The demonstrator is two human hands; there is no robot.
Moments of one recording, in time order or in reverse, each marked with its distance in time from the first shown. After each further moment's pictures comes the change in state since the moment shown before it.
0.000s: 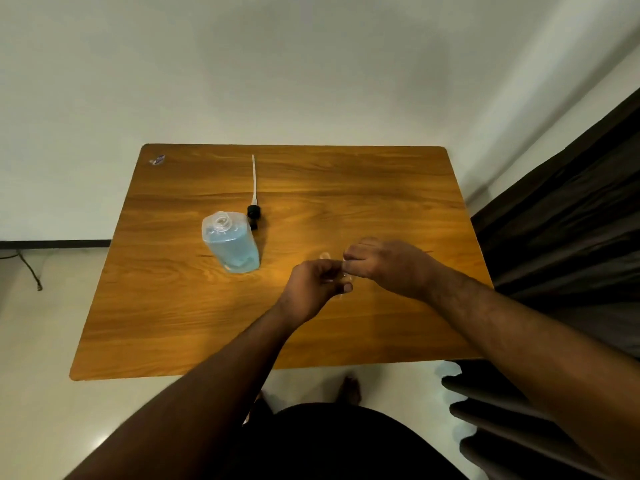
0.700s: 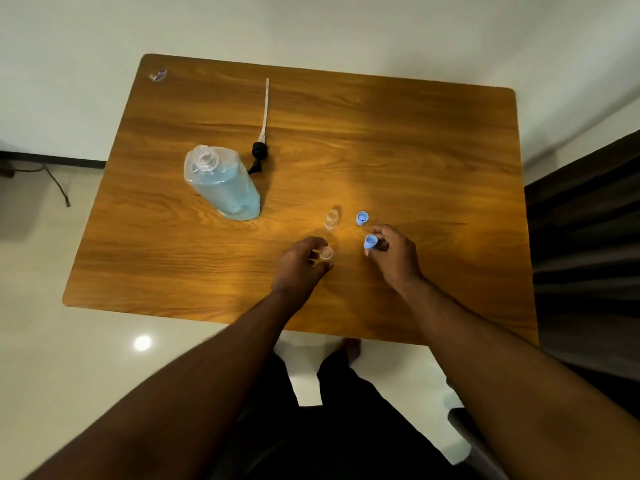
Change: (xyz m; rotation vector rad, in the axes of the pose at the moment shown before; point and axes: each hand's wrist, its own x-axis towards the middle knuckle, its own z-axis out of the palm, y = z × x) left_hand -0.003 -0.062 0.043 0.130 0.280 -0.203; right_hand -0.013 0.027 0.163 0.928 0.335 1.076
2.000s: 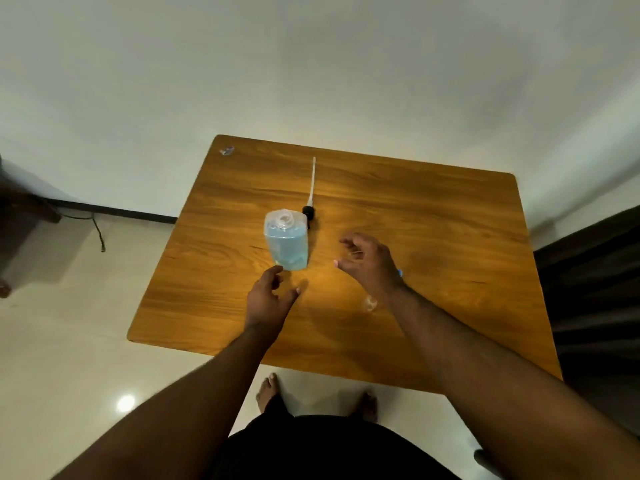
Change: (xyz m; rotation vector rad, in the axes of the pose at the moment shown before) left_hand -0.016 -0.060 -0.111 -0.083 0.317 -0.138; right_hand -0.002 -0.133 0.054 -0.003 -0.115 -0.387
